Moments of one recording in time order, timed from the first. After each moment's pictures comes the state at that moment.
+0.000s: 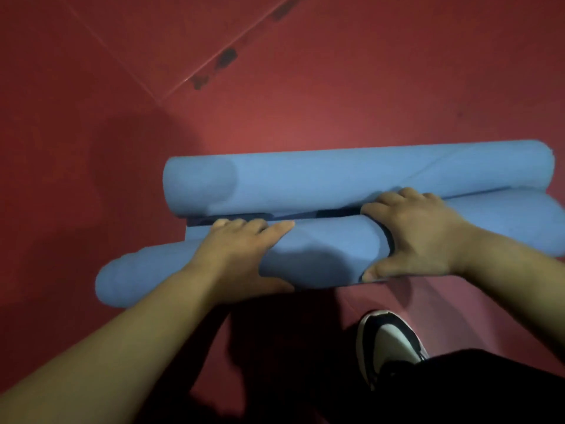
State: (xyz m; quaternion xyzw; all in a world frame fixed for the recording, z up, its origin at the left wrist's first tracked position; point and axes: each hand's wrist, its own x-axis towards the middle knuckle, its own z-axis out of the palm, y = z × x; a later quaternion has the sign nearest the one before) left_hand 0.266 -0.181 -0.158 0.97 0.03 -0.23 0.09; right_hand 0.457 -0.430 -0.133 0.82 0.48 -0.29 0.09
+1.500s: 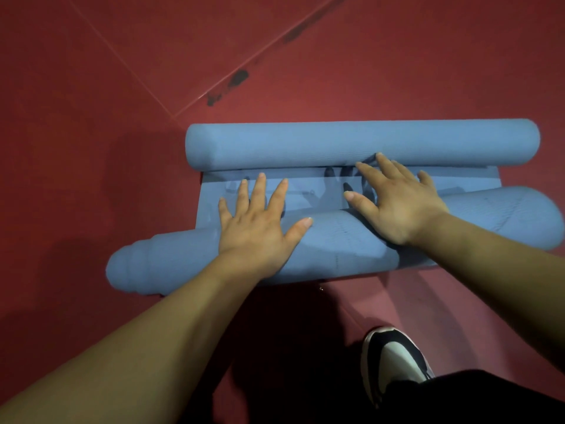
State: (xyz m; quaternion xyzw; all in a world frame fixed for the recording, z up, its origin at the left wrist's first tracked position) left_hand 0.312 -0.194 -0.167 0.95 0.26 -0.17 0.11; right_hand 0.485 -0.386 -0.165 0.92 0.33 -0.21 -0.01
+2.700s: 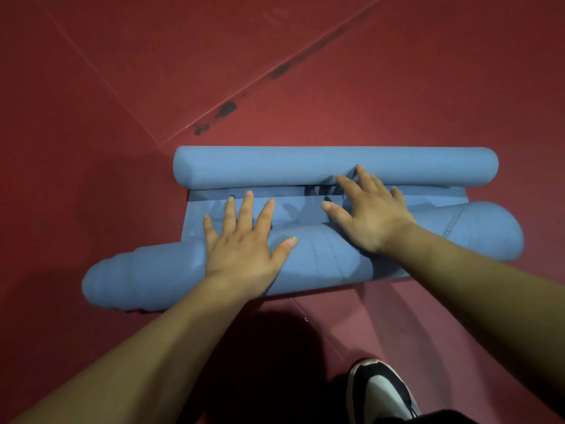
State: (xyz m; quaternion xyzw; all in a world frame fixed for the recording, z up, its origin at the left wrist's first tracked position) left_hand 0.327 -0.188 -0.163 0.95 0.25 -0.15 0.10; right_hand 0.507 -0.359 -0.160 0.93 0.31 -0.21 -0.02
